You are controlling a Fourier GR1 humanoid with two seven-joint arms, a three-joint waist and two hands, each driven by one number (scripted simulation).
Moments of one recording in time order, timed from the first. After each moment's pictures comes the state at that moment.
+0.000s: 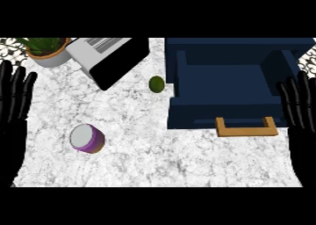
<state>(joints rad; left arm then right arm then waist) -0.05 0.12 0.02 -2.10 -0.01 -0.01 -0.02 0.01 -0.06 0.02 -2.10 0.00 0.01 0.01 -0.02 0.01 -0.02</state>
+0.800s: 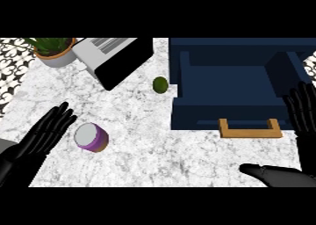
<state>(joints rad) 0.15 0.26 -0.06 -2.14 0.26 -0.30 0.20 0.08 -0.08 -0.04 -2.09 0.02 -0.02 0.21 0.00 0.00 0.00</state>
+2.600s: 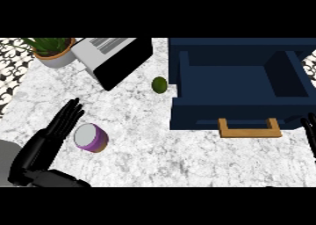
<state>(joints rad) 0.08 0.13 0.07 -1.75 0.09 -0.39 0.03 0.25 -0.07 -0.20 -2.05 -0.06 0.17 0.03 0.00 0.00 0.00</state>
